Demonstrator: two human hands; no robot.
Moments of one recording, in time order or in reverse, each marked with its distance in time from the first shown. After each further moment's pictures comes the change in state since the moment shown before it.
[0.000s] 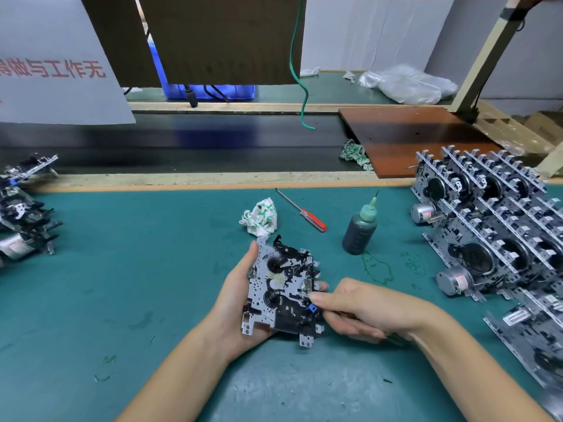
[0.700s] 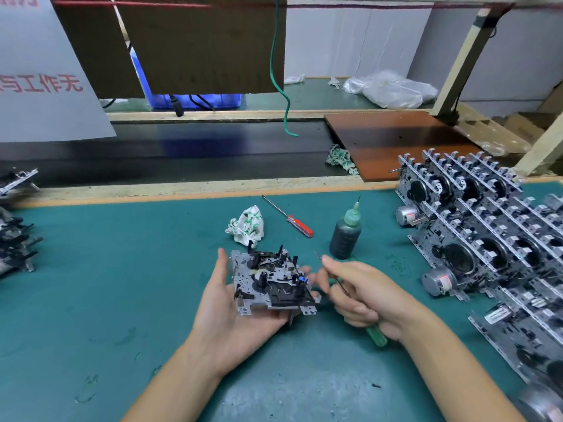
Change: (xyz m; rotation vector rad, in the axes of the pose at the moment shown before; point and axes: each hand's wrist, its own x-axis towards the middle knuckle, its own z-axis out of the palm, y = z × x) left_hand -0.007 -0.003 0.011 -0.292 -0.109 0.069; right_hand 0.002 0.013 -0.010 0.540 0.236 -0.188
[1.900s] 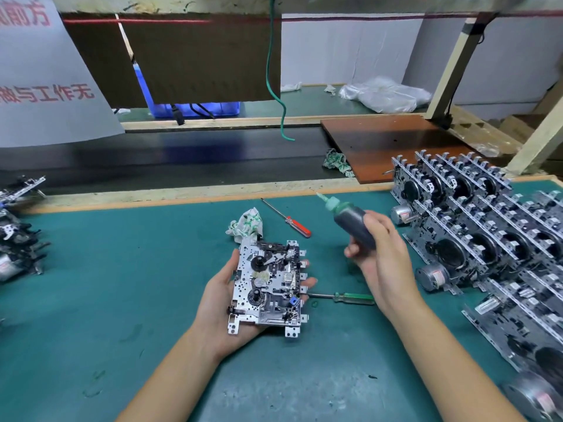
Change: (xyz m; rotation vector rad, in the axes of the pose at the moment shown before) left_hand 0.013 0.008 -0.017 0.179 -0.179 -0.064; right_hand 0.017 -0.002 -0.013 0.370 0.640 -0.526
